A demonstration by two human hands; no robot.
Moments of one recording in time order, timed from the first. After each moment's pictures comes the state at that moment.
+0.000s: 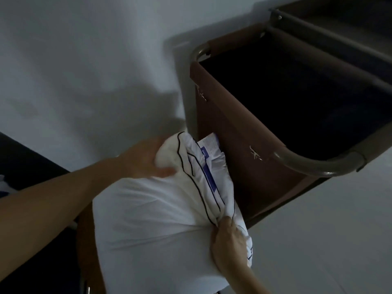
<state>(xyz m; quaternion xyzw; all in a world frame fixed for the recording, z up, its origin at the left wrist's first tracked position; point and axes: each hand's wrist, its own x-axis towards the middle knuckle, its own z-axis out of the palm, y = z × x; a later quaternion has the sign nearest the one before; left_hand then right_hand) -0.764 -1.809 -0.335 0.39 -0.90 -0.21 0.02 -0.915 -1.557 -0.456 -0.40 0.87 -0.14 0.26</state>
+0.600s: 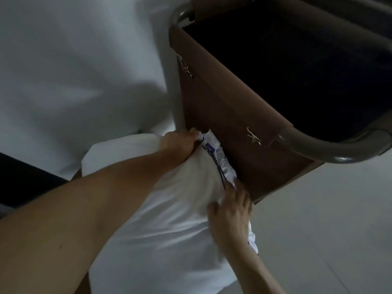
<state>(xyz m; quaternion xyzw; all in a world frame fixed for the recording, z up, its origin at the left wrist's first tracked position) -0.896 -1.827 -0.463 0.40 -0.92 0.00 -0.02 -0.945 -1.588 -0.458 -0.41 0.88 -0.20 0.14</state>
